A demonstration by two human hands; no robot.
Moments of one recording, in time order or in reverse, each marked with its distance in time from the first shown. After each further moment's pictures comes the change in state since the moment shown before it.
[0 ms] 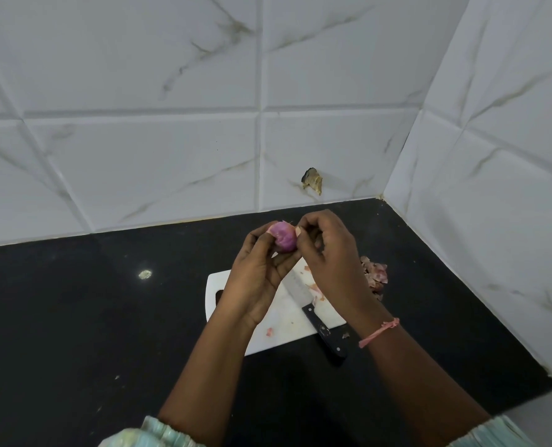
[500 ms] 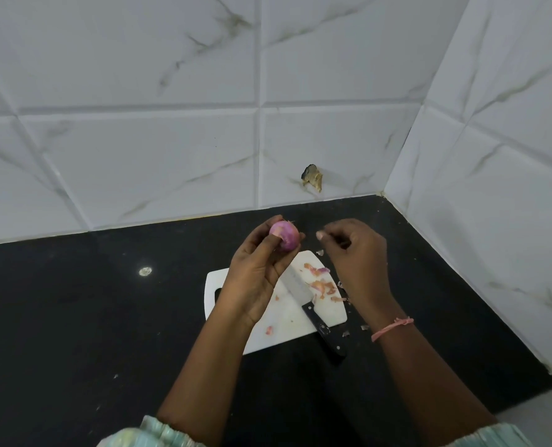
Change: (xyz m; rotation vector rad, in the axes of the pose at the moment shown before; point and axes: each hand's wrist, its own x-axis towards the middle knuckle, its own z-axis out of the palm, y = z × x) left_hand 0.003 -0.002 -0.002 -0.051 0.008 -0.016; right_hand -0.003 0.027 -0.017 -0.127 0.118 0.193
